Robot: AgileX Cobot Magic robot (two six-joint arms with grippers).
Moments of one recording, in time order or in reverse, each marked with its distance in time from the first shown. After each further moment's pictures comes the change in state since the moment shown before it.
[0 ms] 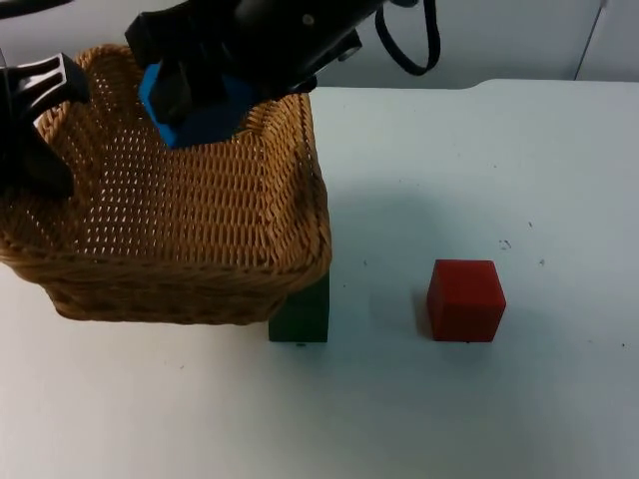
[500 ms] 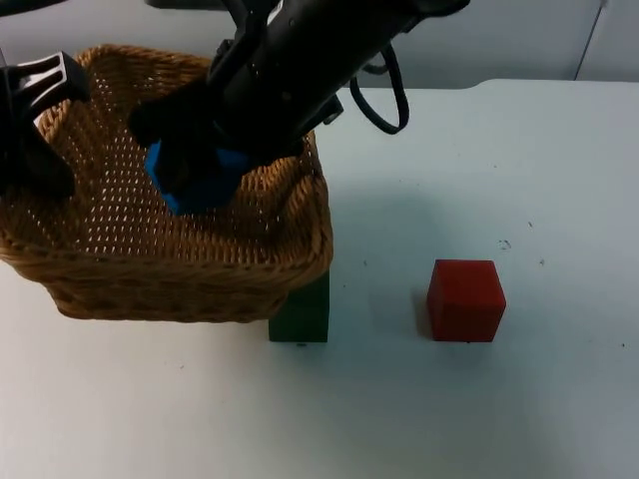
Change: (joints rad) right arm 0.000 0.117 -0.033 0.000 0.027 -0.002; left arm 0.000 0.000 0.000 -0.011 0.000 0.000
